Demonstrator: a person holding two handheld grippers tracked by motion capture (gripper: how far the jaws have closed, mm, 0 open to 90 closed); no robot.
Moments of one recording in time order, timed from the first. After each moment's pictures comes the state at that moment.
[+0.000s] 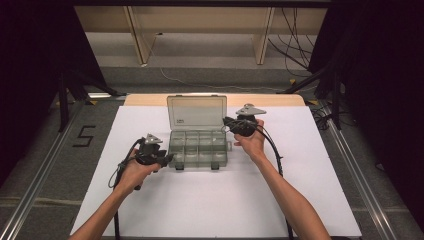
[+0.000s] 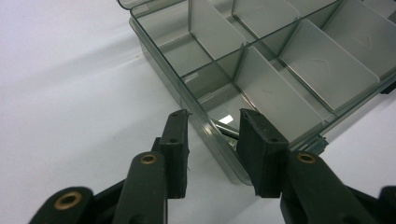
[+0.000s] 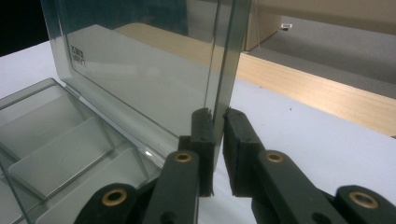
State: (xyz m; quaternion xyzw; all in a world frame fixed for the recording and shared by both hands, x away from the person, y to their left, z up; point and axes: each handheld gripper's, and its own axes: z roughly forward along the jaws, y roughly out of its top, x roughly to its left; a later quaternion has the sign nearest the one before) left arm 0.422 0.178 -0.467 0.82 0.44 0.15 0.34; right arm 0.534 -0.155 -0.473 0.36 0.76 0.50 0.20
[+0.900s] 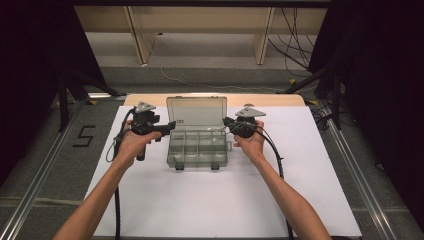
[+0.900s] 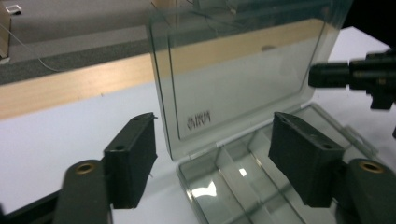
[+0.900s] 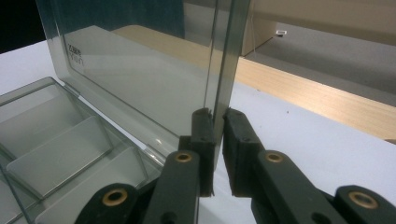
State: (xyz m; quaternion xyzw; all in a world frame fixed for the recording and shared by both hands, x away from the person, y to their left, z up) left arm 0.473 0.179 -0.387 0.73 0.48 0.21 0.45; right arm 0.529 -0.154 -0.473 0.36 0.76 0.50 0.22
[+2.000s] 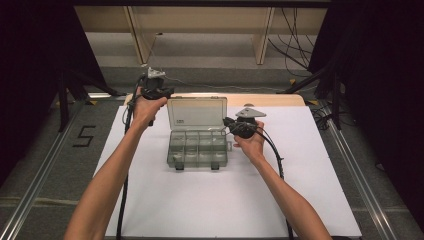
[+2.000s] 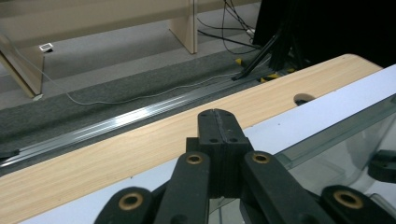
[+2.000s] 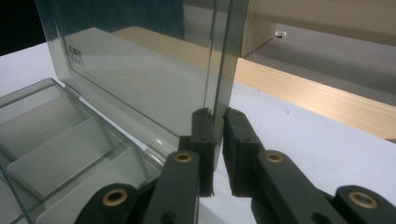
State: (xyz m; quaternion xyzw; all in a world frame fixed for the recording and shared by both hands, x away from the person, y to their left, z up) left arm 0.554 0.157 -0.357 0.72 0.47 0.26 0.44; right arm 0.529 -0.154 -0.474 0.36 0.76 0.50 0.22
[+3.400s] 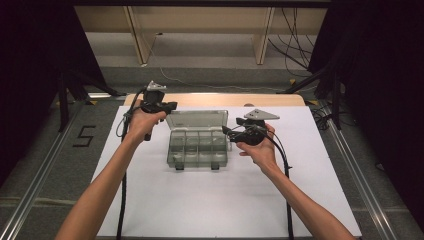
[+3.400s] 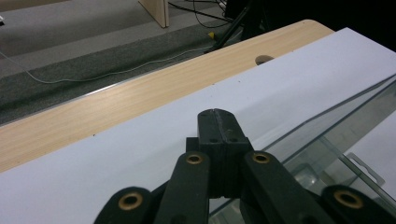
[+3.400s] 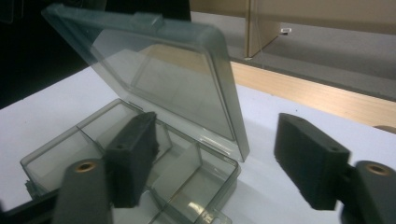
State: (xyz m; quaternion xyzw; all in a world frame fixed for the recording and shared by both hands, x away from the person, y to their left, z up) left arm 0.512 0.157 -0.365 0.76 0.44 0.20 0.43; right arm 0.470 -0.165 -0.422 0.38 0.74 0.52 0.19
